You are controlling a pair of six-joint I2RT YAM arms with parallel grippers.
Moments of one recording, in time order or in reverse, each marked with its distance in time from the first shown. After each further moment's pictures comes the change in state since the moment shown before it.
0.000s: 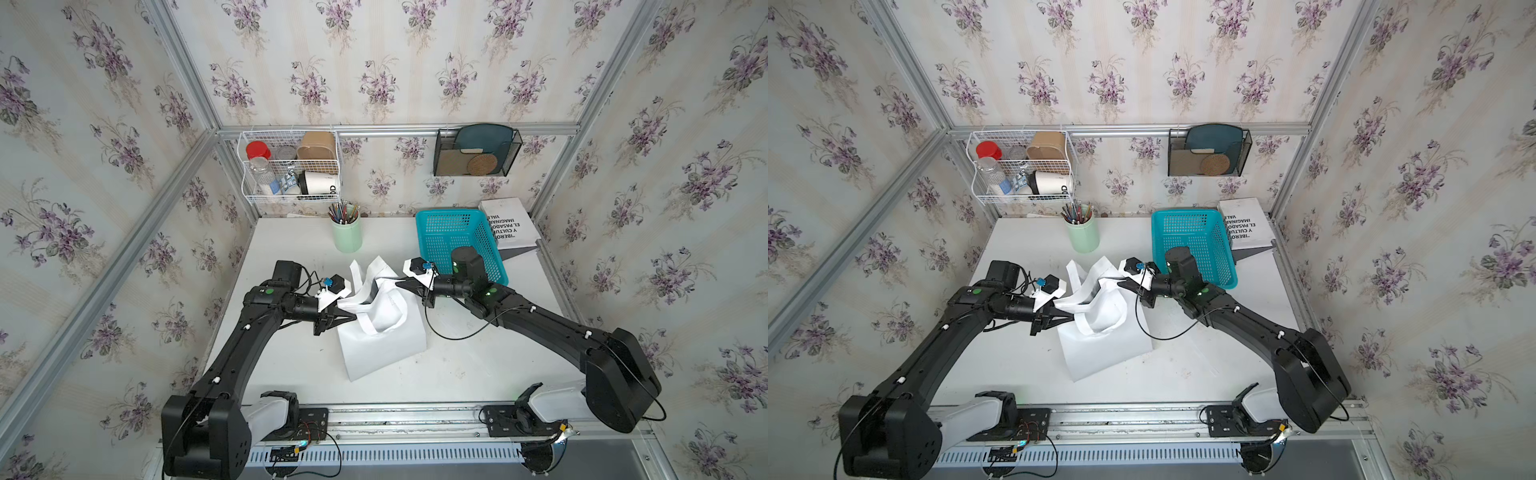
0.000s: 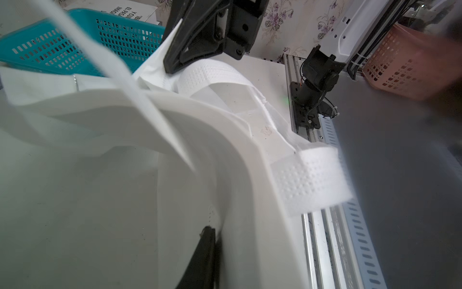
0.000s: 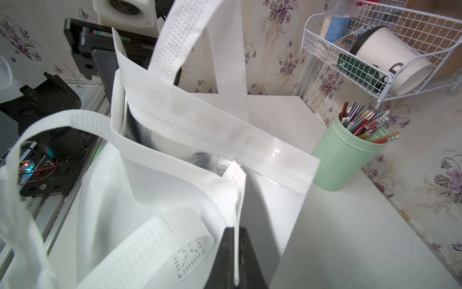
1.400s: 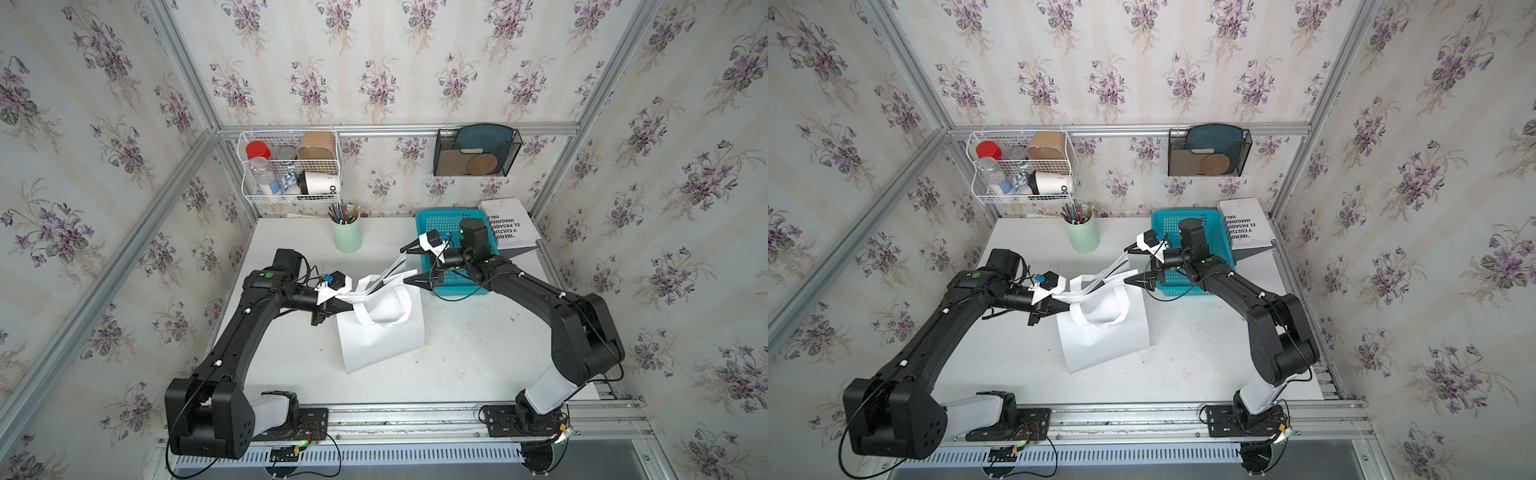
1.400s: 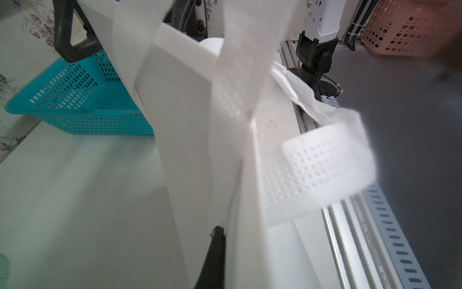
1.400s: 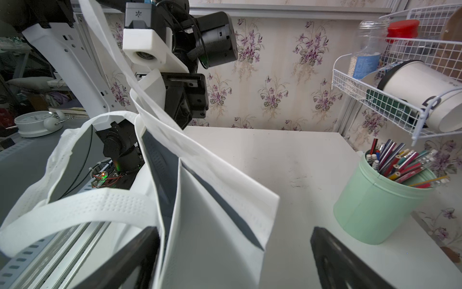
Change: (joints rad) left arm 0.006 0.100 0.154 -0.146 -0.002 0.281; right arm -0.212 0.283 0.243 0.024 -0.550 0.023
